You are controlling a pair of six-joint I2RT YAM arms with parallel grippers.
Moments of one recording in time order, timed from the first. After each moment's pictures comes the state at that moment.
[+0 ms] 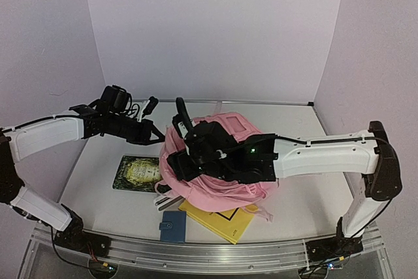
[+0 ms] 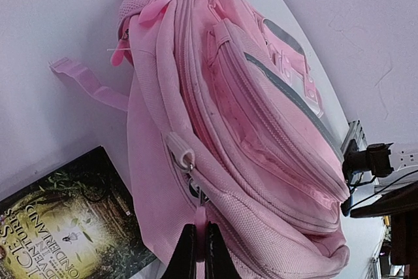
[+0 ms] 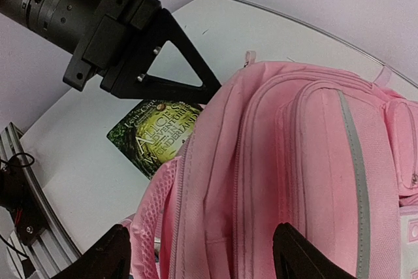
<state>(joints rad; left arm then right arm) -0.54 1.37 1.02 -0.38 0.50 -0.32 1.29 1.80 1.48 -0.28 0.44 0.38</state>
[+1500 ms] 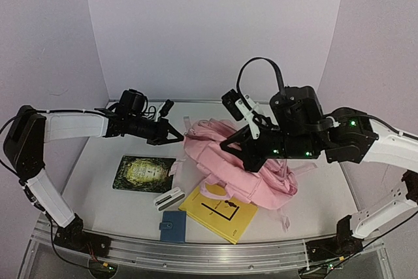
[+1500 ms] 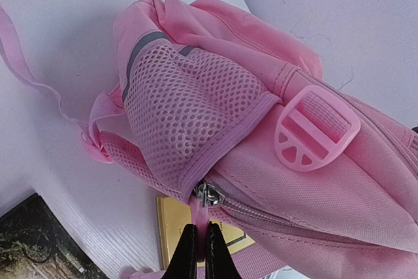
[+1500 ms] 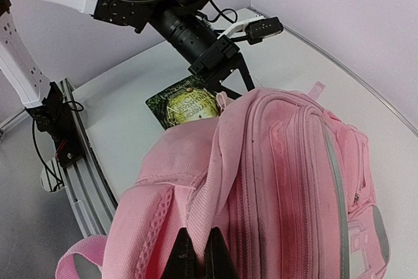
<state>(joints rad) -0.52 1.63 1.06 -0.10 0.71 -0.47 1.28 1.30 1.36 -0.58 0.24 0.20</state>
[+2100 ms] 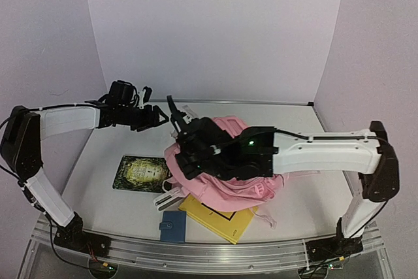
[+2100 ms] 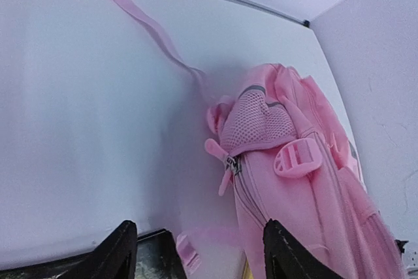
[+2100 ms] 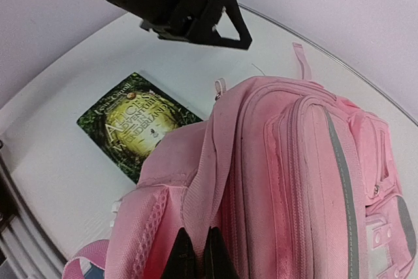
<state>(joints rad) -0.44 1.62 1.12 -0.14 0.38 -0.47 1.32 1.78 1.59 -0.49 0.56 0.34</state>
